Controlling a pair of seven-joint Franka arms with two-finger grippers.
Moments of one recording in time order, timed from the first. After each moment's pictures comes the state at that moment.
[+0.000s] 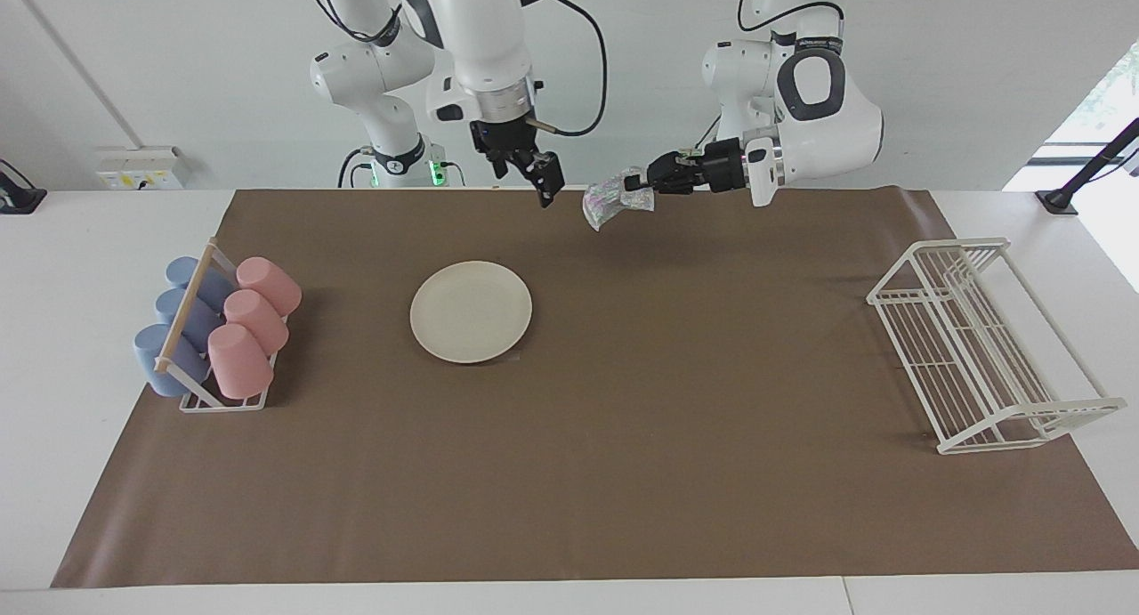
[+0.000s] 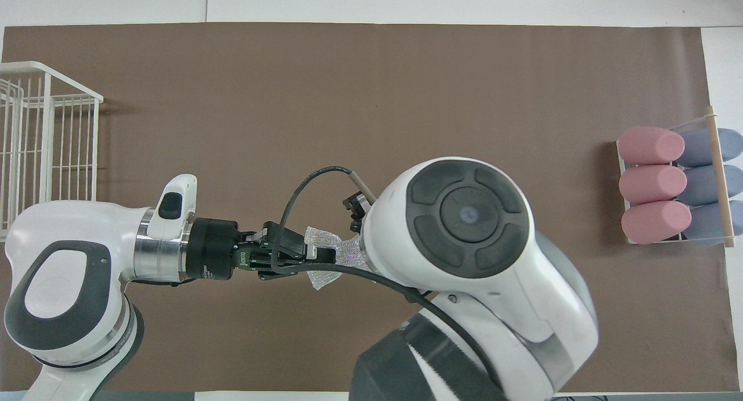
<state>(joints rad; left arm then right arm) -0.20 -0.25 -0.07 -2.33 -1.19 1.82 -0.04 0.43 -0.01 0.04 -1.67 0.14 1.64 1.13</state>
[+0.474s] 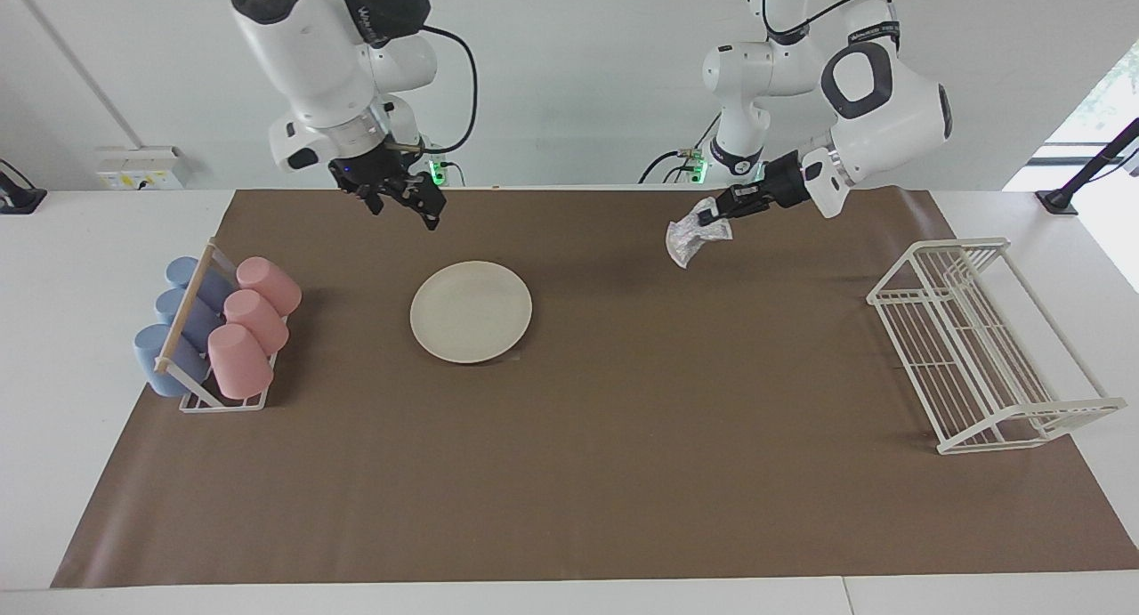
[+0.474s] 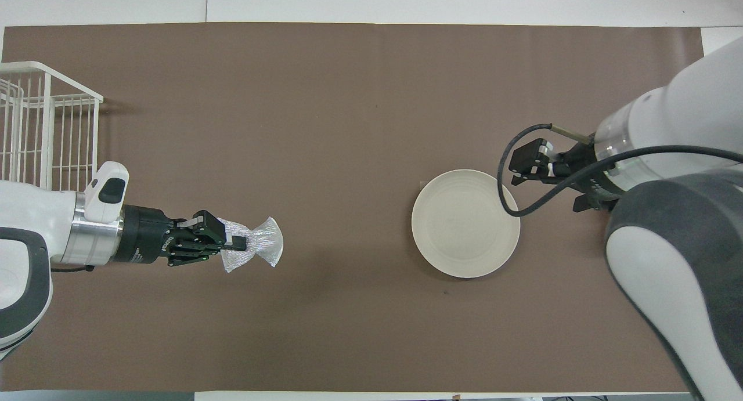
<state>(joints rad) -0.05 -0.25 -0.06 -2.26 -0.76 1.82 -0.18 0.12 -0.02 0.03 -1.69 0.14 1.58 0.48</state>
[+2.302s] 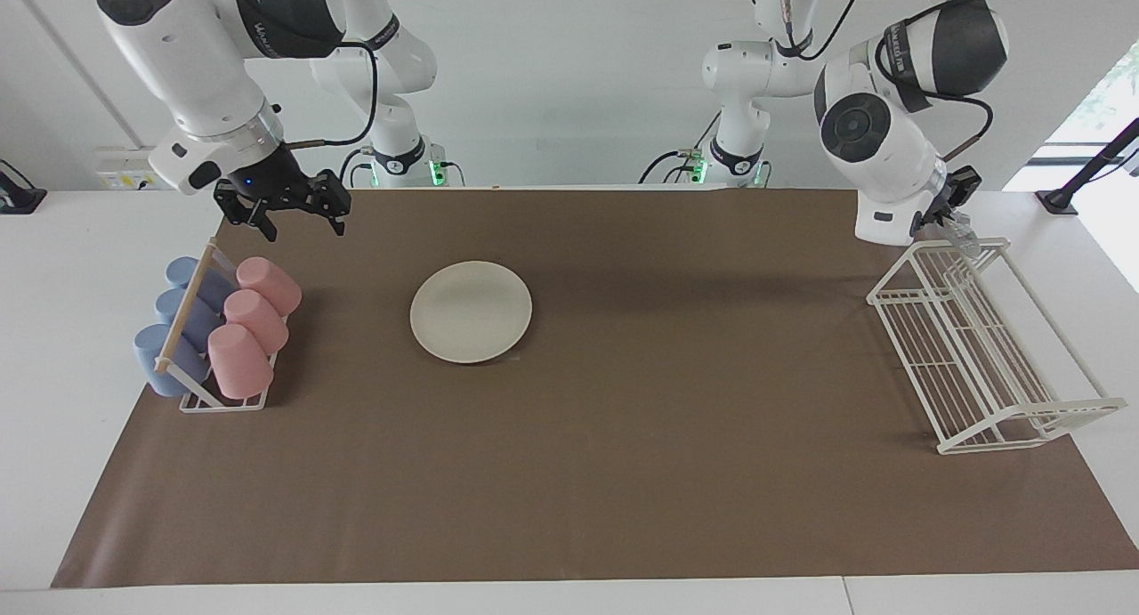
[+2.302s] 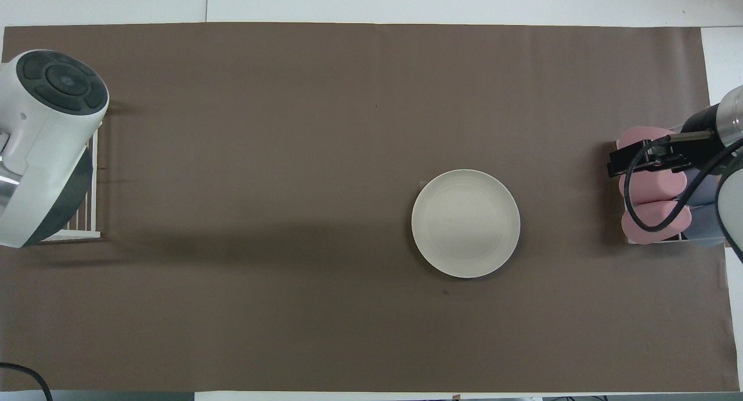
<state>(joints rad) -0.15 0.08 -0.10 -1.77 0.86 1.43 -0.38 0.02 -0.01 0.00 -1.66 0.04 1.59 -0.04</state>
